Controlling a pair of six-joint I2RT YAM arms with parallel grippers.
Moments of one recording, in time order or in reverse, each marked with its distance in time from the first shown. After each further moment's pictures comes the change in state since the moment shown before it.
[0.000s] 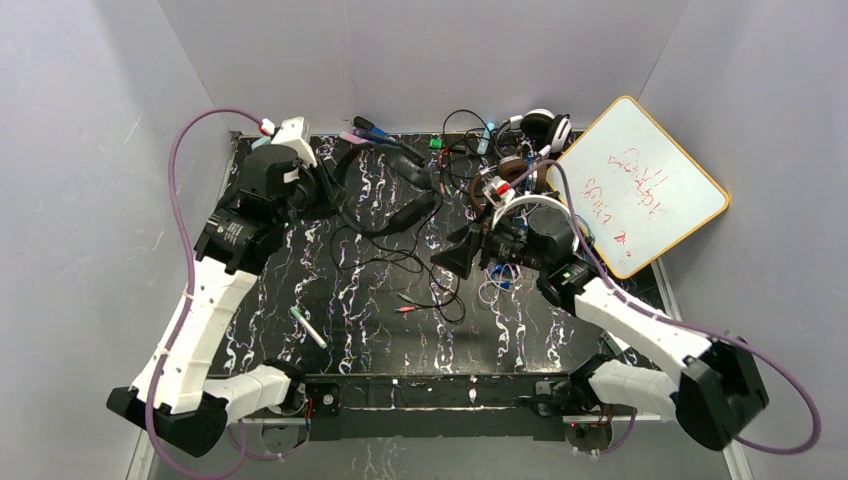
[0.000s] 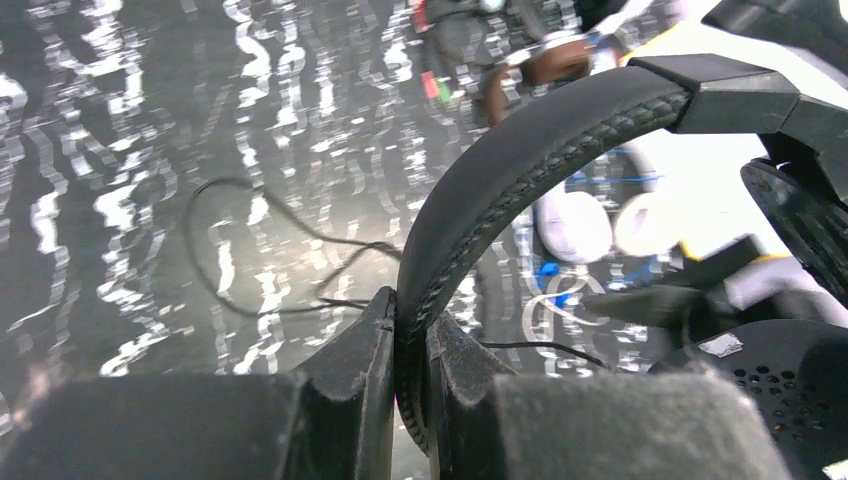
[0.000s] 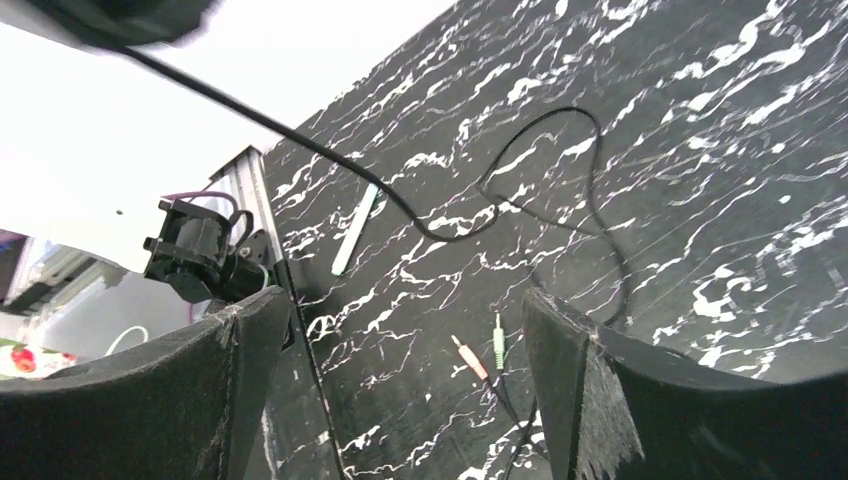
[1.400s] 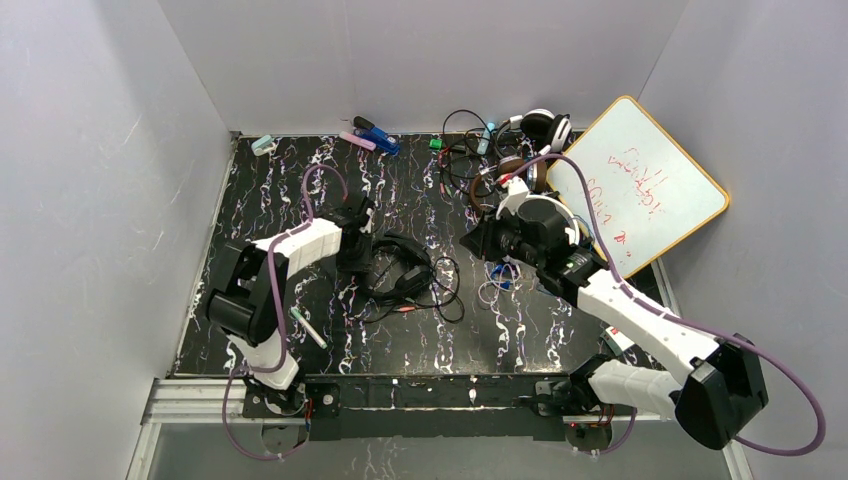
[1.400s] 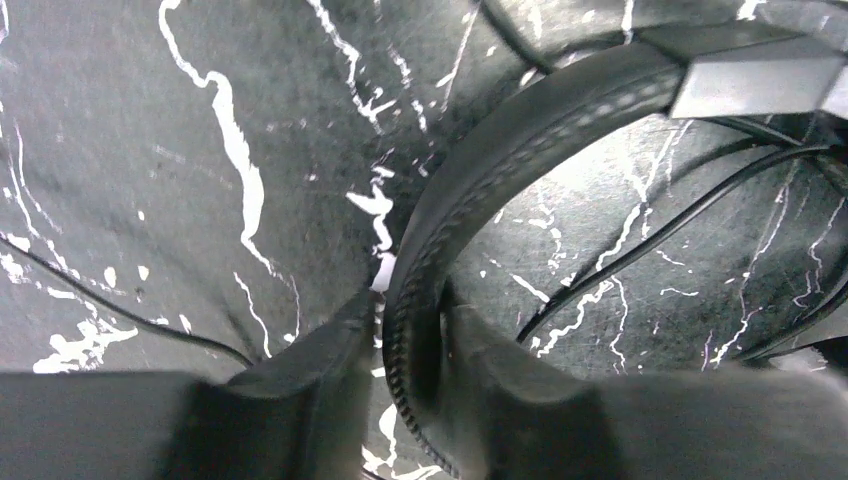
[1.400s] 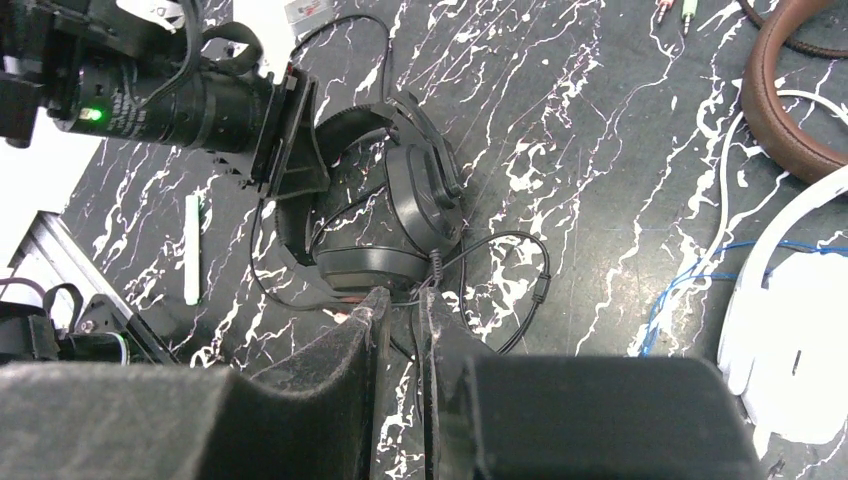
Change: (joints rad) left arm 0.000 0.592 -0.413 0.255 -0.023 0.118; right arm -0.001 0.058 0.125 -0.392 0.389 0.003
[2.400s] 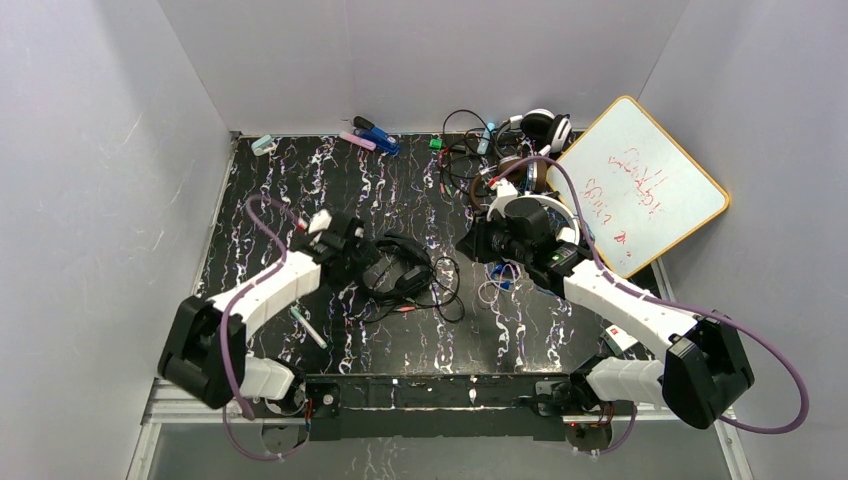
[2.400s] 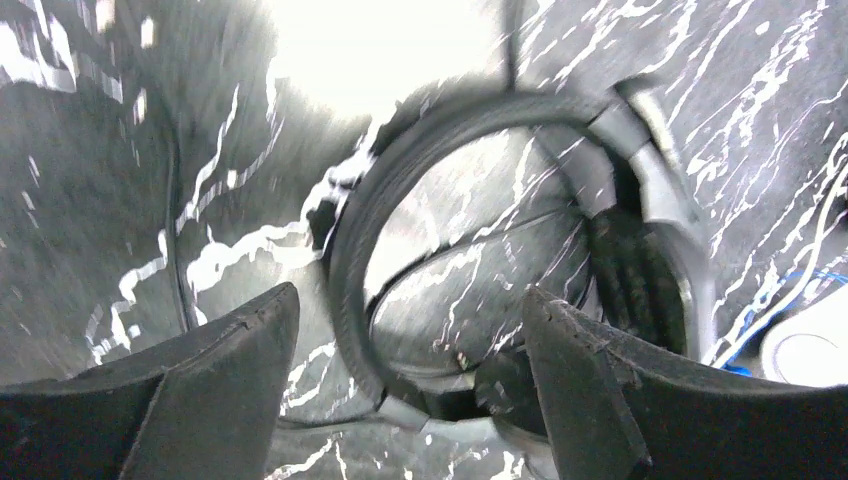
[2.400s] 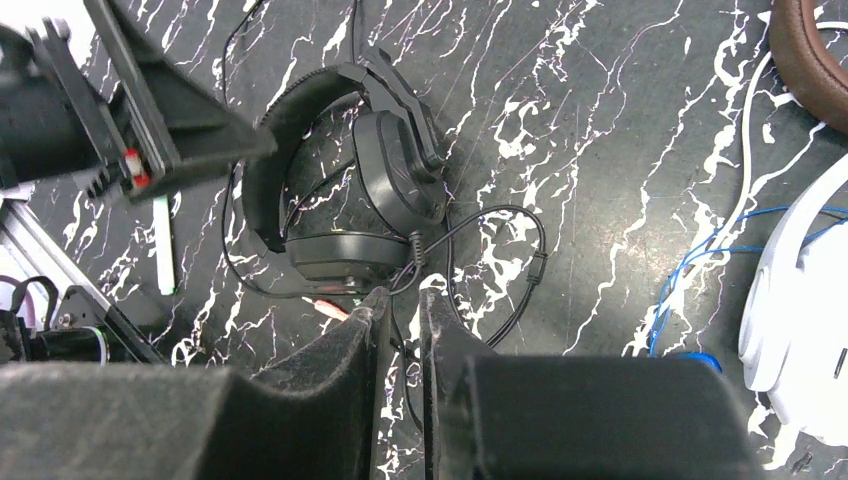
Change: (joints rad) left arm -0.072 -0.380 -0.248 0.074 -0.128 -0.811; right arm 0.000 0.094 0.003 0.000 -0.002 0.017
